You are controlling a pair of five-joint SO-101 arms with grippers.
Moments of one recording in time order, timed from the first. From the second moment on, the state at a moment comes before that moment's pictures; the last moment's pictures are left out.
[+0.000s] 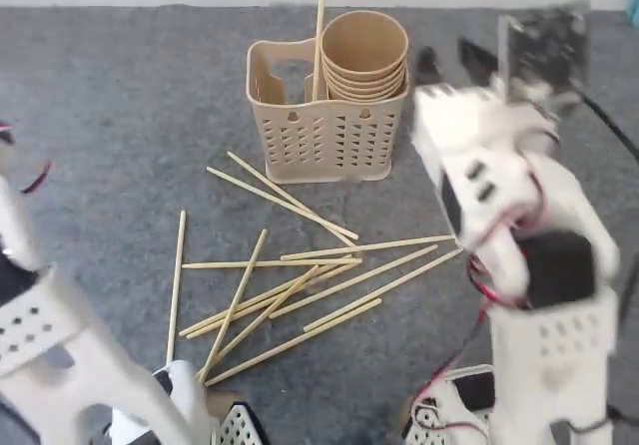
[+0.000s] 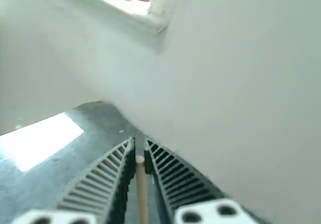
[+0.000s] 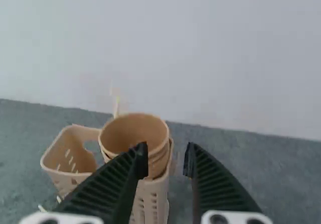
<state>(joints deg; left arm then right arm) -36.7 -38.6 4.4 54.5 22.9 -14.1 -41.8 5.3 61.1 -1.8</state>
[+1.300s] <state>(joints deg) 3.1 9.0 -40.2 49.0 4.5 5.5 -92.0 73.0 67.0 -2.2</state>
